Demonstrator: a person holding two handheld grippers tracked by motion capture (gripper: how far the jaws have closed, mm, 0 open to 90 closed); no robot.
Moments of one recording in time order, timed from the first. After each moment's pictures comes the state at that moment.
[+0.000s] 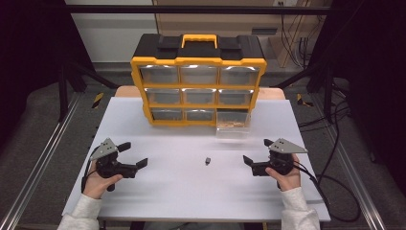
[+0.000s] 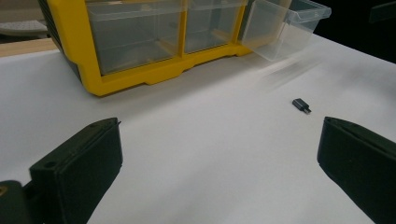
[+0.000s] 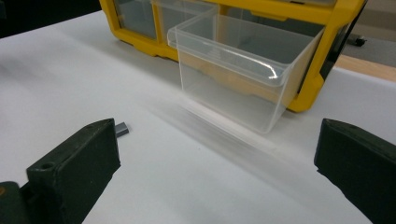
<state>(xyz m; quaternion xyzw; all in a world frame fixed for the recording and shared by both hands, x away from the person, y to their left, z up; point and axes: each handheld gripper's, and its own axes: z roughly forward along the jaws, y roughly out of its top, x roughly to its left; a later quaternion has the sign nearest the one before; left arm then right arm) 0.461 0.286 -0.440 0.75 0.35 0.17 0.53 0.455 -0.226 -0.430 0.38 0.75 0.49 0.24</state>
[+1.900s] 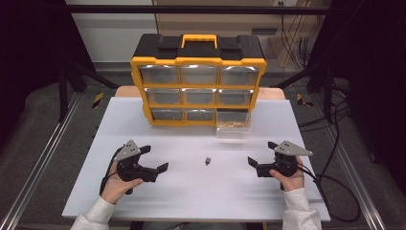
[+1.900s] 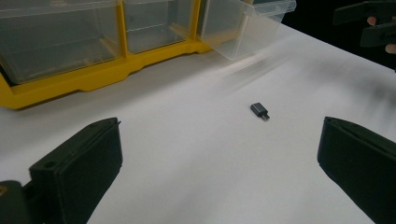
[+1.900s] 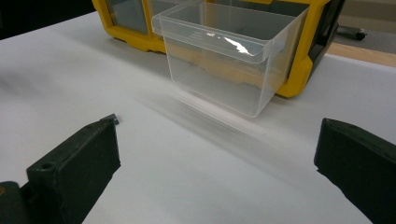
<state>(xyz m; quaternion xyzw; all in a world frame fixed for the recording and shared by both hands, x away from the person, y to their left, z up) 0.454 0.225 -0.433 0.77 0.34 0.15 0.52 0.456 -0.243 -0.444 0.39 0.74 0.50 0.23</state>
